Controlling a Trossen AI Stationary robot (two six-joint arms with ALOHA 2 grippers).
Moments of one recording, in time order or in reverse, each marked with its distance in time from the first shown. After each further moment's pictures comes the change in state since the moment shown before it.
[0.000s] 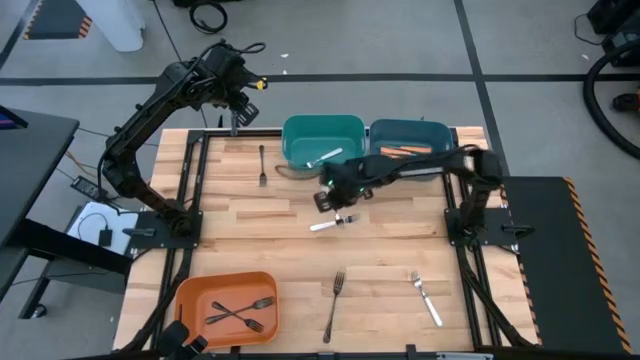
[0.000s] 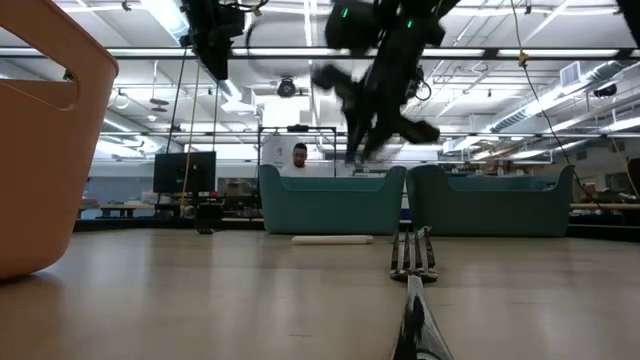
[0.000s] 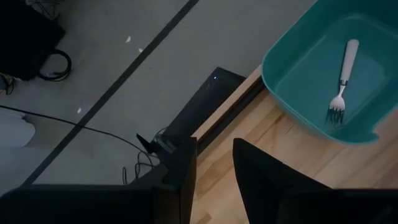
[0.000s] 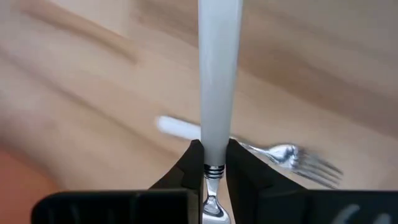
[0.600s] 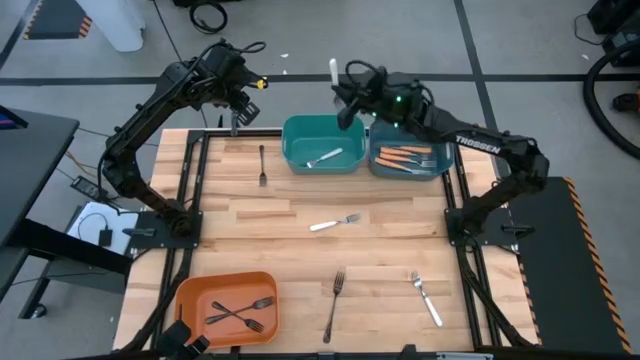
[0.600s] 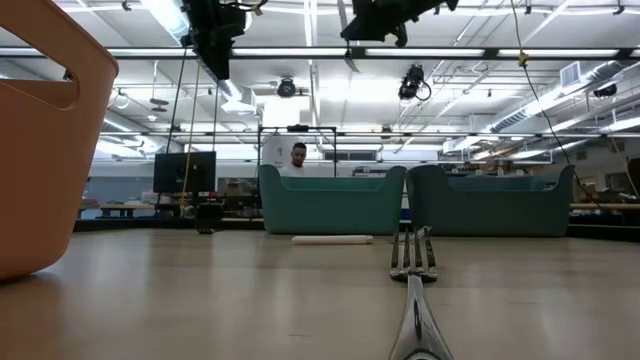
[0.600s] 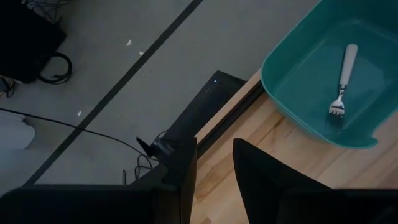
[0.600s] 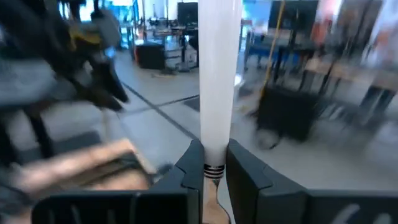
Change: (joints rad) left arm -0.002 0.000 0.000 0.014 0.000 0.000; right arm -0.318 -0.347 0.003 0.725 0.262 -1.112
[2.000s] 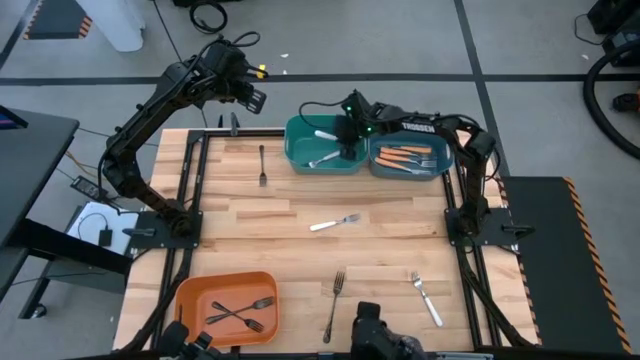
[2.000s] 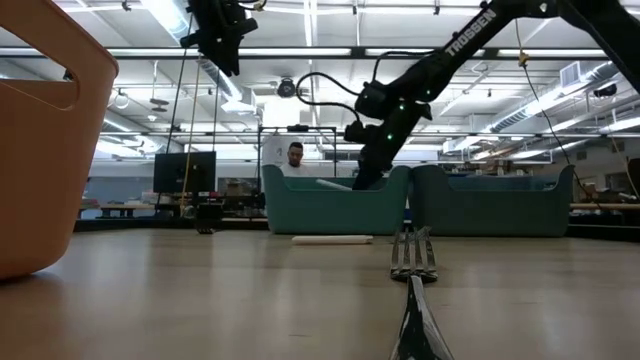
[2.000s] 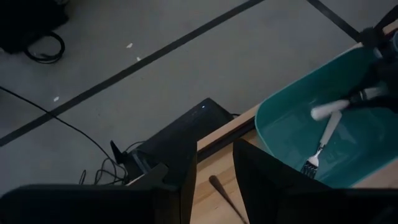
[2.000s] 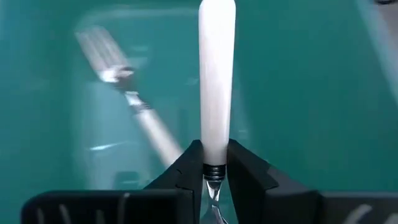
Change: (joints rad) left arm -0.002 0.002 0.000 0.104 0.001 -0.262; right arm -0.227 0.472 0.000 -0.373 -0.354 -0.439
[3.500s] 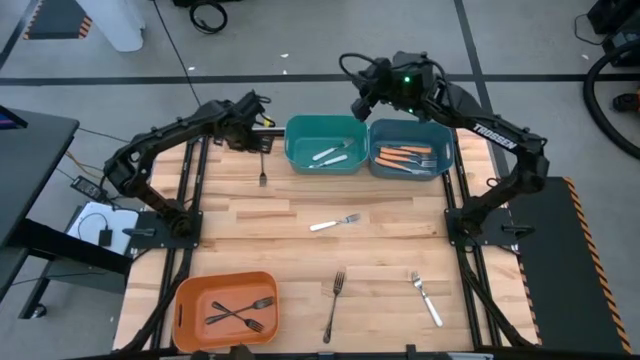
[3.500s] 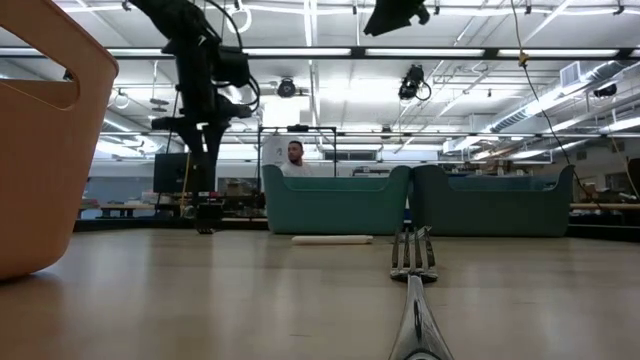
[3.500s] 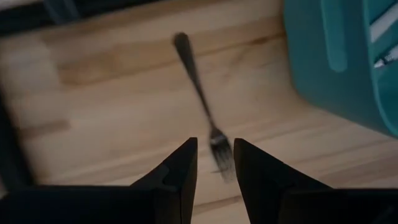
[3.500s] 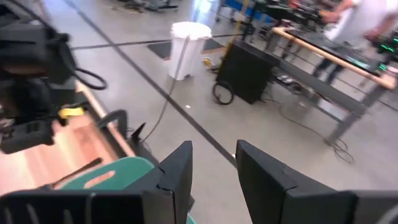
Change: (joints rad) left arm -0.015 0.008 -0.604 0.150 0.221 -0.436; right arm 0.212 -0.469 0.297 -0.166 0.489 0.335
